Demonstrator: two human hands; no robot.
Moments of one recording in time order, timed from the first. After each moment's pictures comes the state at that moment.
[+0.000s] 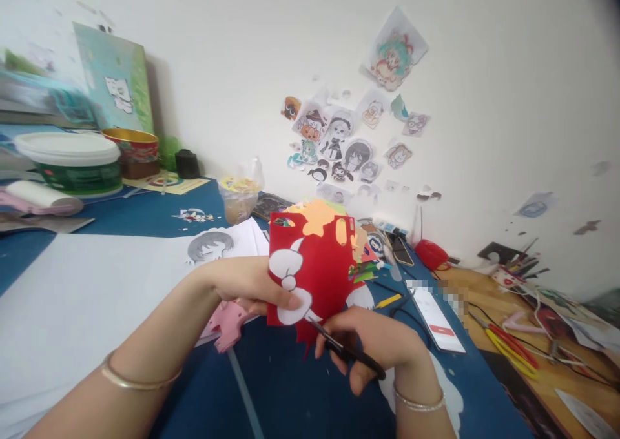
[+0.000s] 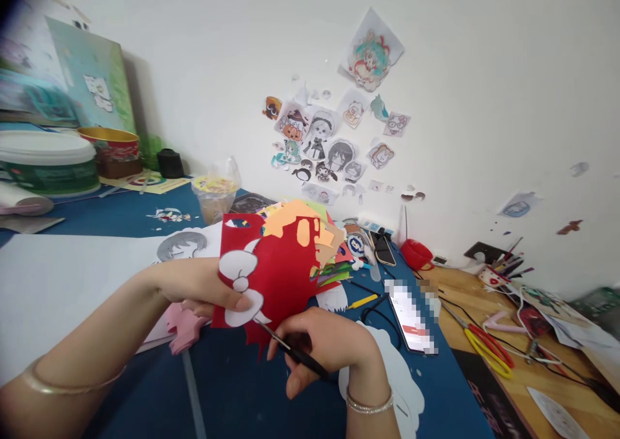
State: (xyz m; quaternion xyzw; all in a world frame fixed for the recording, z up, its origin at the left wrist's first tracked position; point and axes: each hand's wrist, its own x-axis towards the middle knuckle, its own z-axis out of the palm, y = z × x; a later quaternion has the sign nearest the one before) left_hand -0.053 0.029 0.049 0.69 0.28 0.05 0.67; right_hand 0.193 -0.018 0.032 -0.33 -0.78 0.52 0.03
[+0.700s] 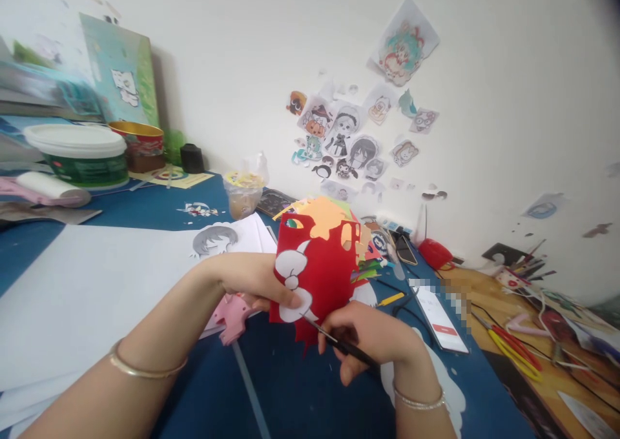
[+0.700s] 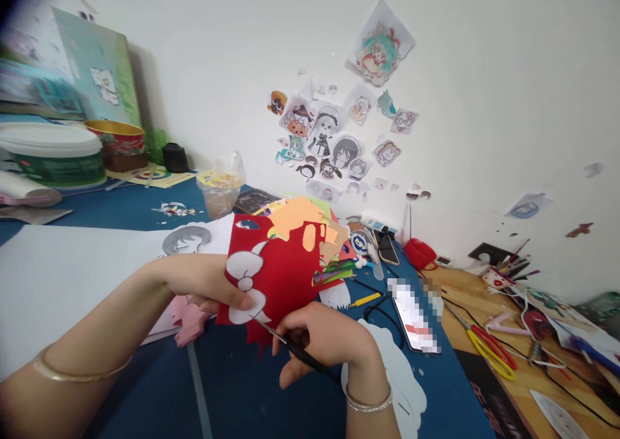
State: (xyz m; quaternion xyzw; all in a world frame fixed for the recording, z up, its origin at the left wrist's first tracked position) left_hand -0.055 0.032 0.046 0.72 0.31 0.01 0.62; right_hand 0.188 -0.015 0.027 -0.38 -0.78 0.50 0.02
